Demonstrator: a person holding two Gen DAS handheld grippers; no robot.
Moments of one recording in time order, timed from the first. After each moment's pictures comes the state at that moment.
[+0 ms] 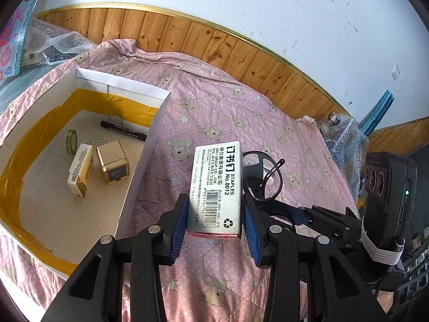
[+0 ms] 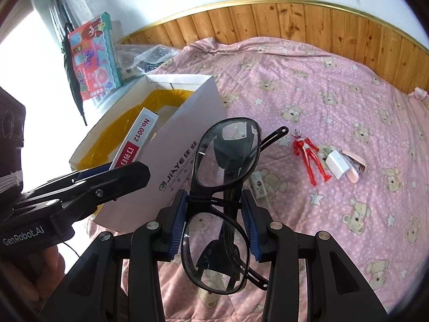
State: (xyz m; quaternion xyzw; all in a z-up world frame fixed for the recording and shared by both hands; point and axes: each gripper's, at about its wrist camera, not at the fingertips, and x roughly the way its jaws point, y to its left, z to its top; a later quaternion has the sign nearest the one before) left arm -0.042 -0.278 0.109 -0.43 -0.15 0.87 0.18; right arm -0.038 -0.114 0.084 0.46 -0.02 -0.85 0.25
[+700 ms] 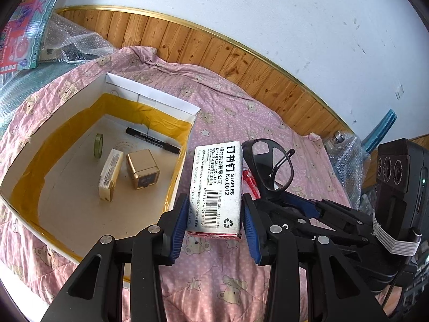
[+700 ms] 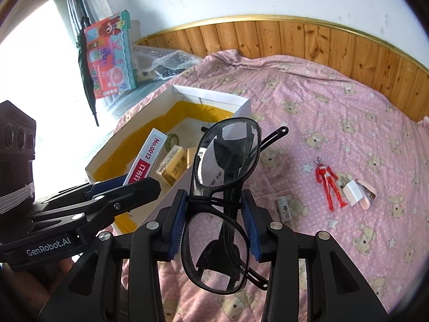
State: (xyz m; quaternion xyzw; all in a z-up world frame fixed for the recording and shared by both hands) left arm -0.034 -0.332 0.118 -0.41 -0.18 0.88 0.15; right arm -0.036 -0.165 0.117 0.43 0.01 -0.86 0.28
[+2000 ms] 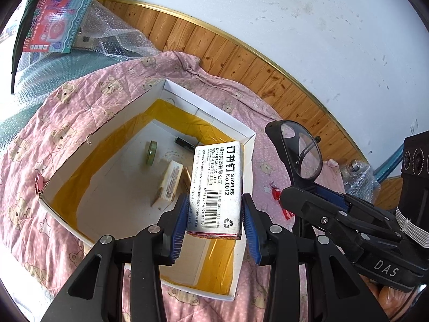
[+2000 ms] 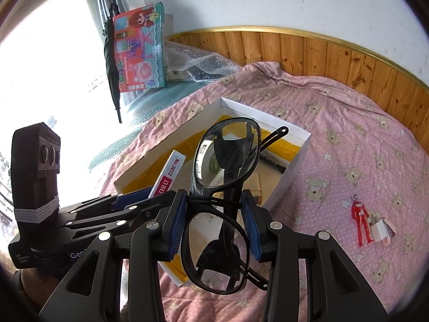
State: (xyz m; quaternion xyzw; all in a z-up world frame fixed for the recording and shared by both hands) left arm -0.039 -0.424 0.109 -0.40 -0.23 0.88 0.10; right arm -0.040 -0.259 0.144 0.42 0.04 -0.84 0.33
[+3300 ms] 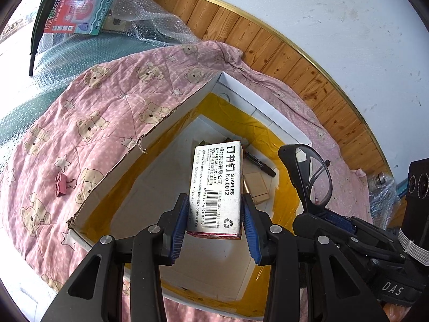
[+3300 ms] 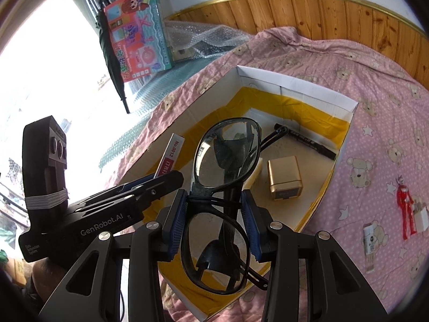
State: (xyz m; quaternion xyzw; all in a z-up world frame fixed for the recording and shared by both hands) left arm -0.077 -0.478 0.067 -0.44 -0.23 0.87 0.03; right arm -0.075 -0.300 0.088 0.49 -0.01 -0.80 0.36
